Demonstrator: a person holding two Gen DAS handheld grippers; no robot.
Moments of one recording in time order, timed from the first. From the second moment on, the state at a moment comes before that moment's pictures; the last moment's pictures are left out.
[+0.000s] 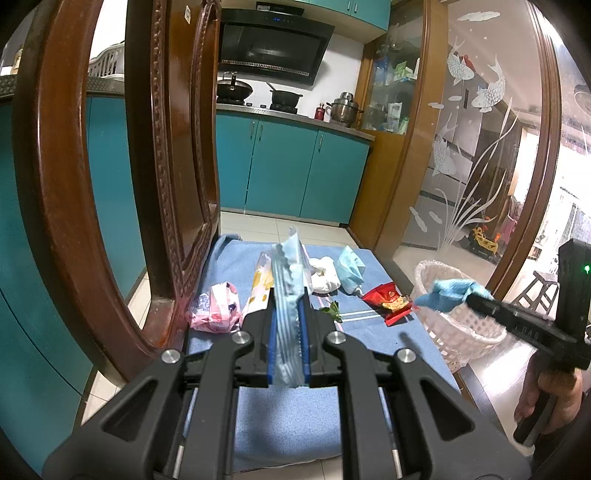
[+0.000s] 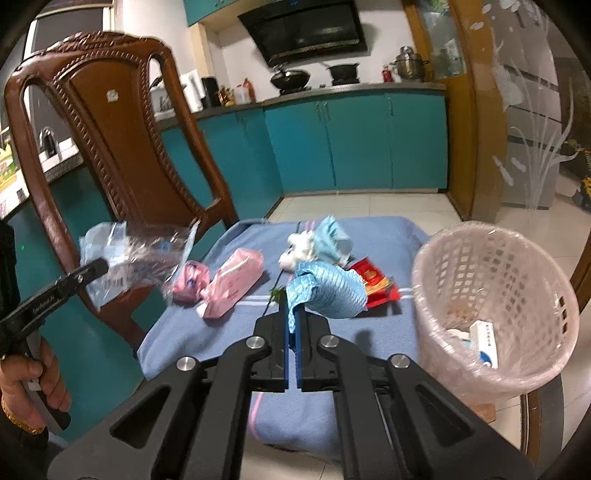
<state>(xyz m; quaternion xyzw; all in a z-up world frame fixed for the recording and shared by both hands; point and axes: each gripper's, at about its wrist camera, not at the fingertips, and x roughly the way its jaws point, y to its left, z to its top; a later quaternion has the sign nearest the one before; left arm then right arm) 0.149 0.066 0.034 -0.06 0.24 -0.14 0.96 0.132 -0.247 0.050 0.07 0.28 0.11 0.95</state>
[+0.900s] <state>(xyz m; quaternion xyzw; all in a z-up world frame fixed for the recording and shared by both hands) 0.156 -0.076 0.046 -0.02 0.23 -0.30 0.93 0.092 -0.440 0.063 0.28 0.13 -0.09 0.95</state>
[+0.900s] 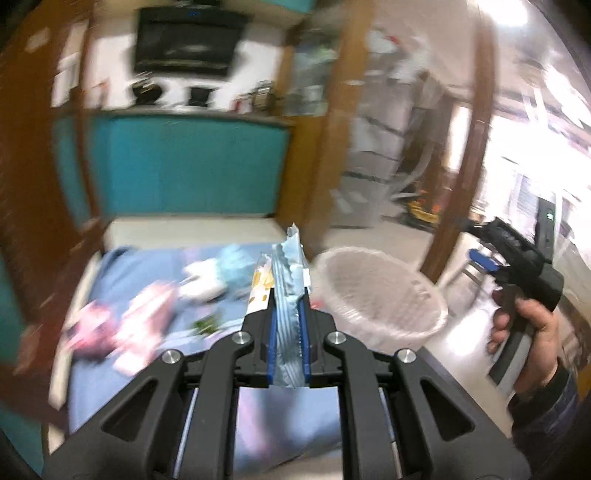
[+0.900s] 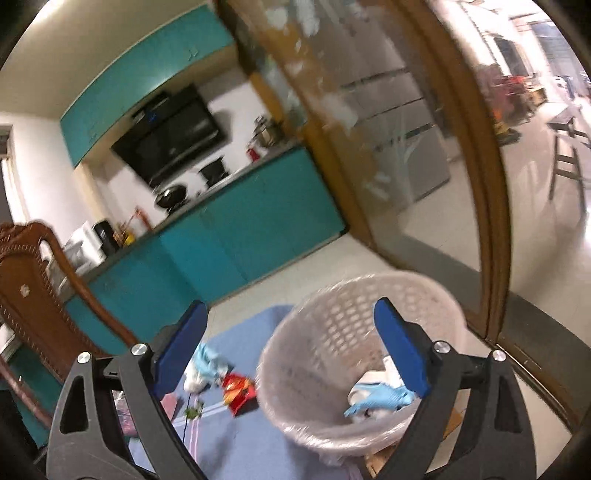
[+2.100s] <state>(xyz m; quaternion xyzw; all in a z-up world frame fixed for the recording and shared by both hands) 0.152 0.016 -0.009 -0.01 0.31 -0.12 0.94 0.134 -0.219 0.034 0.04 0.31 0.08 0.95</state>
